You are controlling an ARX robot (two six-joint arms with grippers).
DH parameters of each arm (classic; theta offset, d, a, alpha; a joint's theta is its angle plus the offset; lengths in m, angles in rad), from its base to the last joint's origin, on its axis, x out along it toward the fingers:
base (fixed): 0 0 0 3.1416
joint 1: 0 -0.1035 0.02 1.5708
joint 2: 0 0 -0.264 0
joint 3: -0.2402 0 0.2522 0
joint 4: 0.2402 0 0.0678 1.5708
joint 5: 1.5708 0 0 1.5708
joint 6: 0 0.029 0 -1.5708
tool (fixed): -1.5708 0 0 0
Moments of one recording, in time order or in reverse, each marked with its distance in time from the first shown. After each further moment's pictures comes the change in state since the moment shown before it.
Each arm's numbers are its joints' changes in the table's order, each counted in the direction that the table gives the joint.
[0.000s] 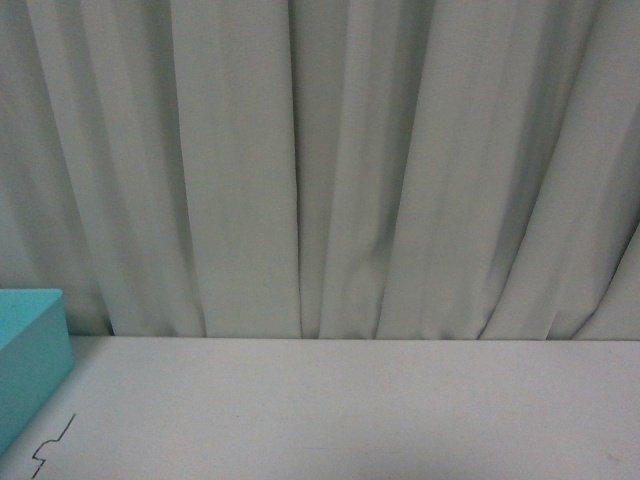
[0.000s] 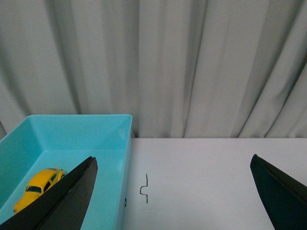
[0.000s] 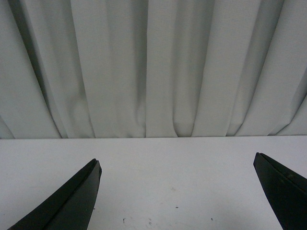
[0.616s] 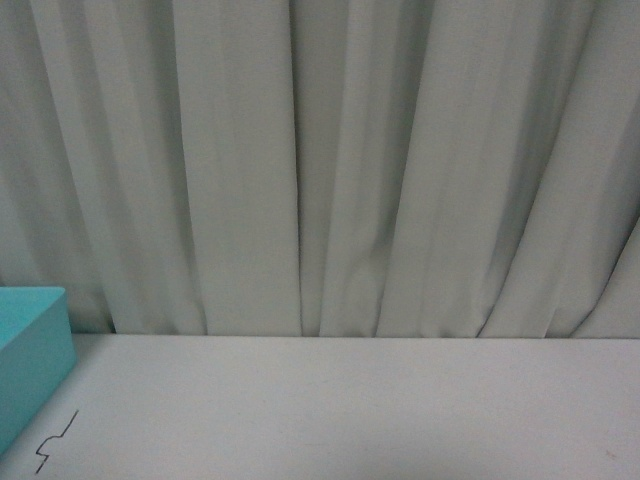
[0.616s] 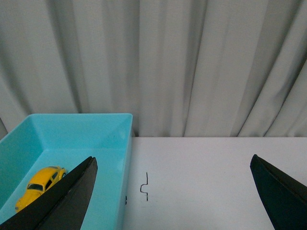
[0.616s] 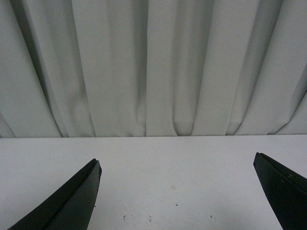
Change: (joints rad) left arm 0.000 0.000 0.000 0.000 0.000 0.000; right arm 0.000 0.000 0.000 0.000 0.000 0.000
